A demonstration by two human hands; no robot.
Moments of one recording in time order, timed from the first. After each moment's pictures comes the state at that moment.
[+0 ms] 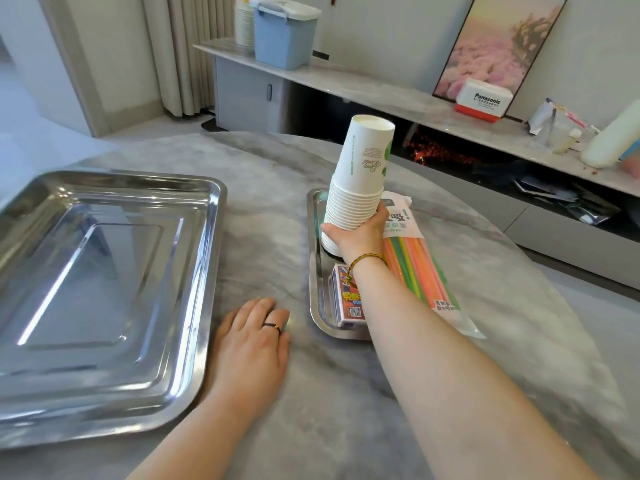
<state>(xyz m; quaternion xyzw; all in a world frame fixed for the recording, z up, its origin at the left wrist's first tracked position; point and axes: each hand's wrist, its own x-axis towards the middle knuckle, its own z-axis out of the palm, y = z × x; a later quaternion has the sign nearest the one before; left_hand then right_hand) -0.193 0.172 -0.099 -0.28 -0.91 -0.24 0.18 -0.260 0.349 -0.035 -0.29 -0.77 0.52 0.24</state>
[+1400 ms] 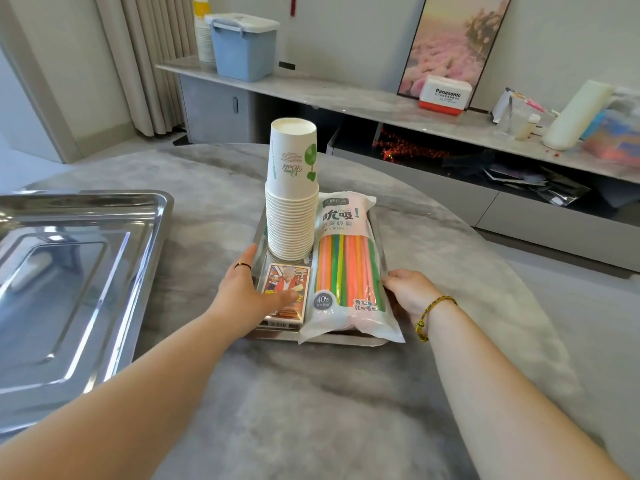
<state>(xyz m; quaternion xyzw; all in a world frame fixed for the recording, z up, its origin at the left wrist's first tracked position) -0.221 0.242 -0.050 -0.14 -0.84 -0.49 -0.16 -0.147 0.455 -0.046 -0.37 -0.78 0.50 0.03</state>
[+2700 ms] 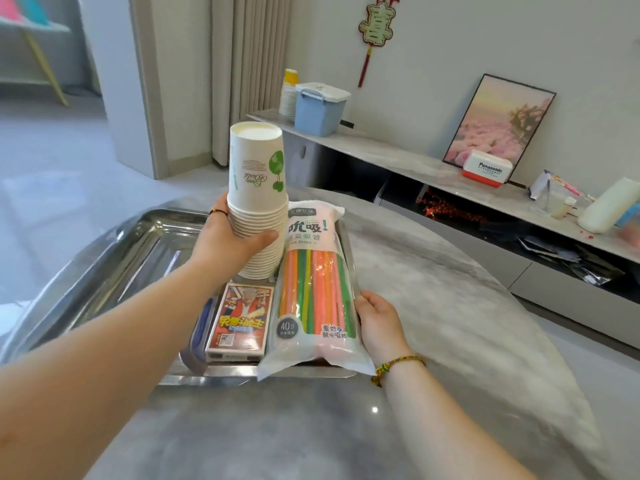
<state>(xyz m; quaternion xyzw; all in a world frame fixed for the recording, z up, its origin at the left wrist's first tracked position) -0.236 0.096 0.059 -0.07 -0.78 -0.62 0.03 -0.141 0.269 0.013 -0.24 -0.73 0.63 0.10</state>
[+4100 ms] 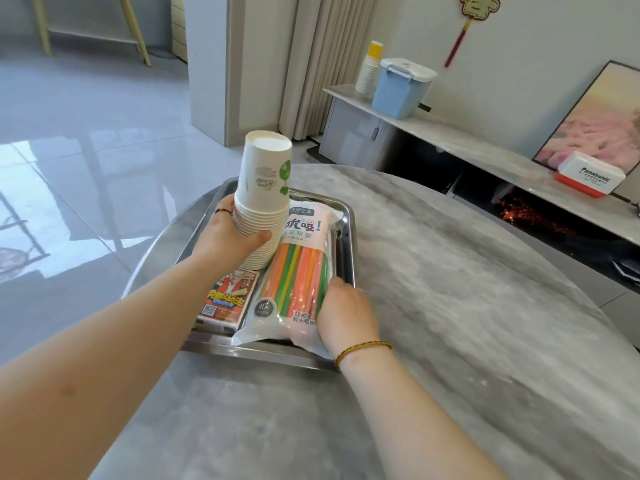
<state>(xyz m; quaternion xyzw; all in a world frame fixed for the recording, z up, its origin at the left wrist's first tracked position) -0.282 -0.023 -0.011 0.03 -0.84 -0.54 0.02 -0.201 0.130 -0.011 -0.10 -0.99 0.10 -0.06</state>
